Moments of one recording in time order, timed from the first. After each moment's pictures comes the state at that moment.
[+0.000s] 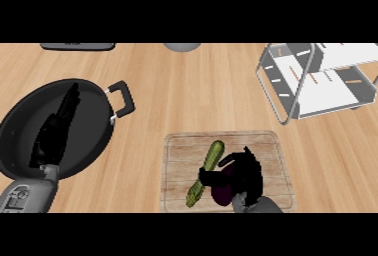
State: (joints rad) left arm -0.17 0.36 -0.07 -1.43 -0.06 0.19 0.06; right arm -0.18 -0.04 0.58 -1.41 0.65 -0.37 1.26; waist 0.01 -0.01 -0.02
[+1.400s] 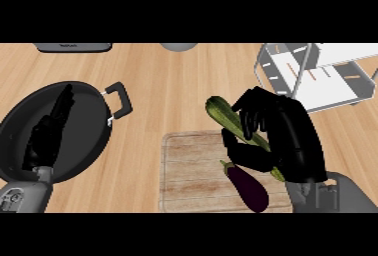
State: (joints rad) left arm -0.15 0.36 -0.03 -1.45 -0.08 0.17 0.08; right arm -0.47 -0.36 0.51 -1.91 0.62 -0.17 0.75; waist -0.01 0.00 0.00
